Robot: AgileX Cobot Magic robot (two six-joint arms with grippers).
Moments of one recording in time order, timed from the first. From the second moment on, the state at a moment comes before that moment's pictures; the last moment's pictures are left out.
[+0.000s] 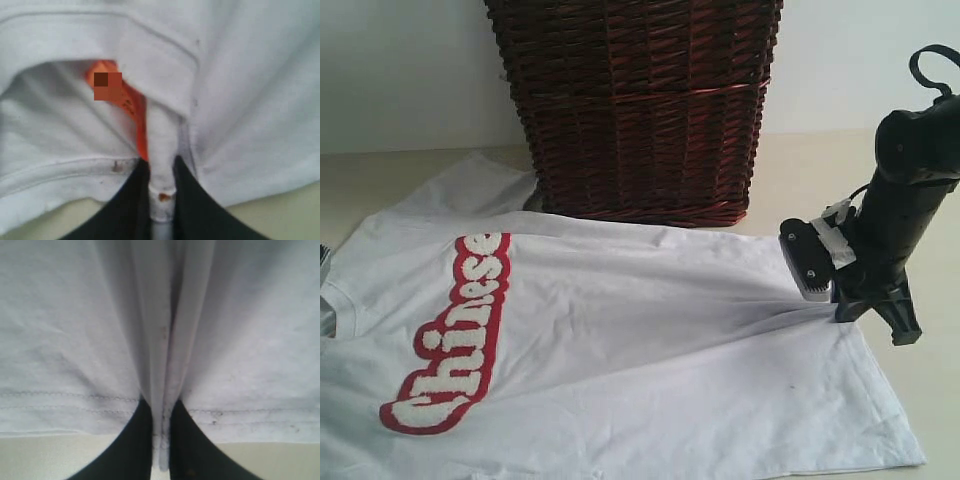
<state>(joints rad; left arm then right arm) 0.20 1.94 -1.03 -0.01 0.76 1.72 0.16 2.01 -1.15 0.01 0.73 -1.51</state>
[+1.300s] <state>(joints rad) 0.14 1.45 -1.02 0.17 0.88 1.27 0.16 1.54 -1.13 0.06 0.84 -1.15</state>
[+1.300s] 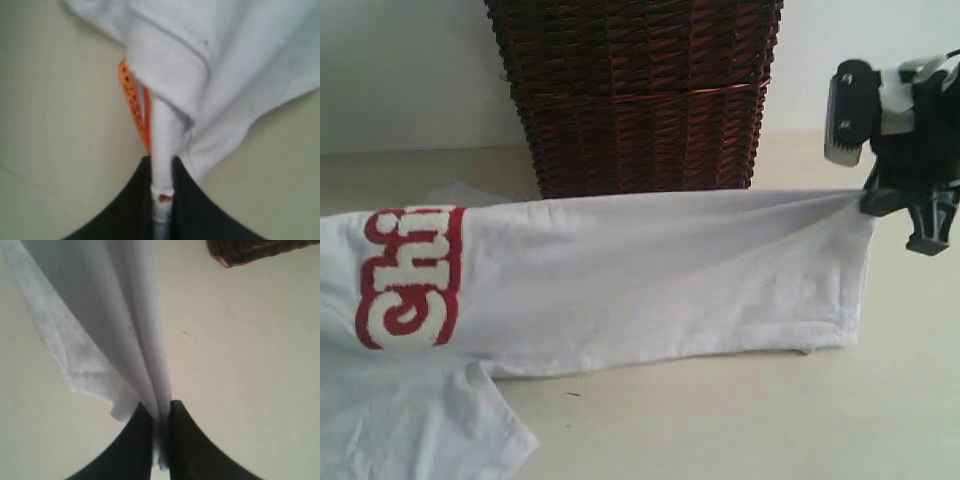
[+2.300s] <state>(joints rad) 0.14 0.58 -1.15 0.05 0.96 0.74 0.17 0.66 -1.13 -0.11 0.95 -0.59</state>
